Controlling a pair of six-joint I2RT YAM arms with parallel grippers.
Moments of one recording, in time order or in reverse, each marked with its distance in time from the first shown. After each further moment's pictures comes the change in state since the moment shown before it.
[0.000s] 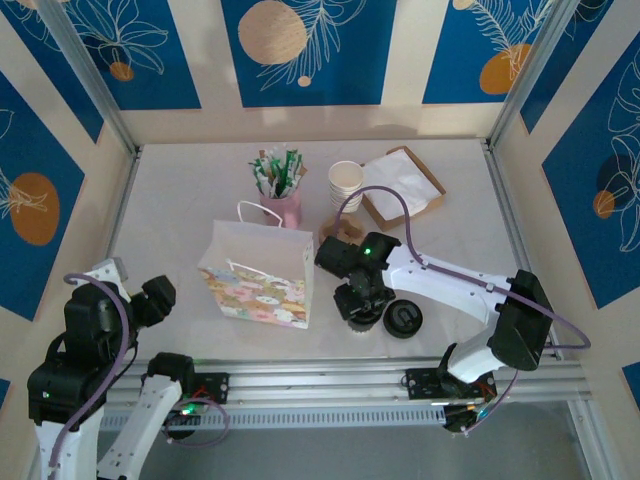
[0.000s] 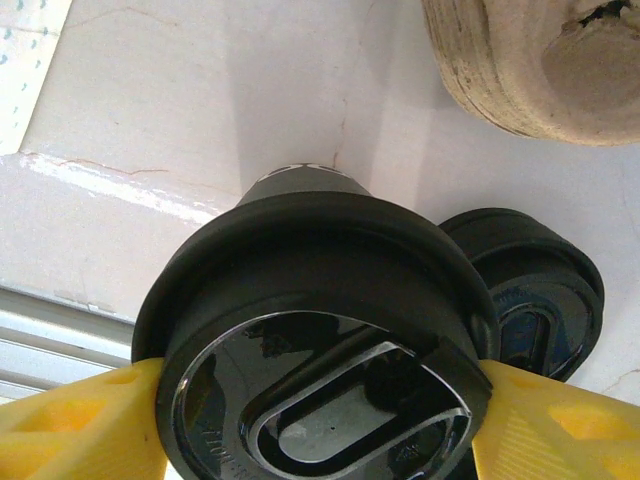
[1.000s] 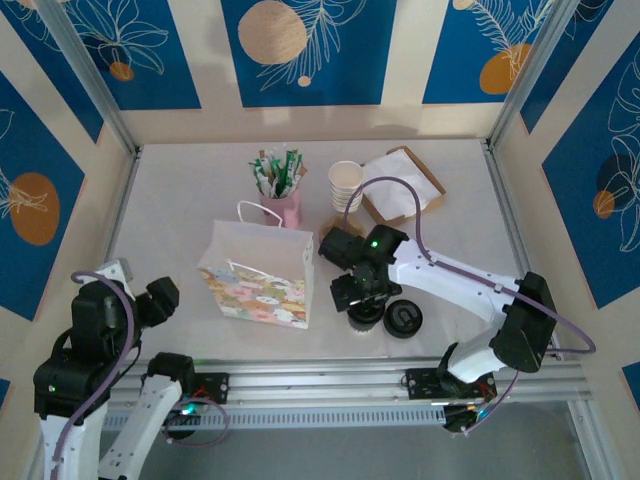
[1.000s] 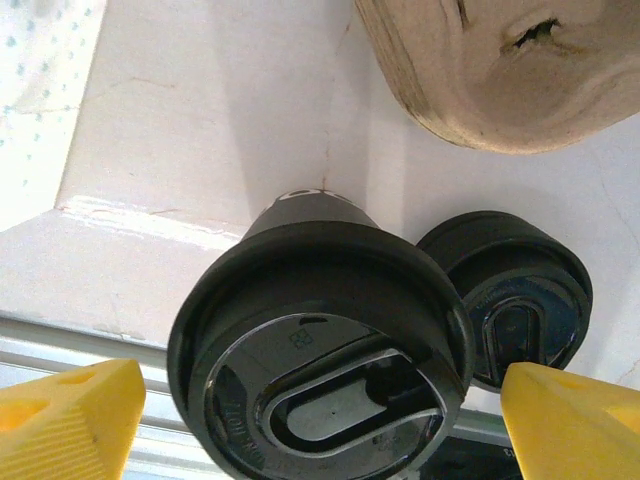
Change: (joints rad) left arm 0.000 0.000 -0.038 0.000 0.011 -0.007; right arm -0.033 -0.024 0.046 -0.014 0.008 0.070
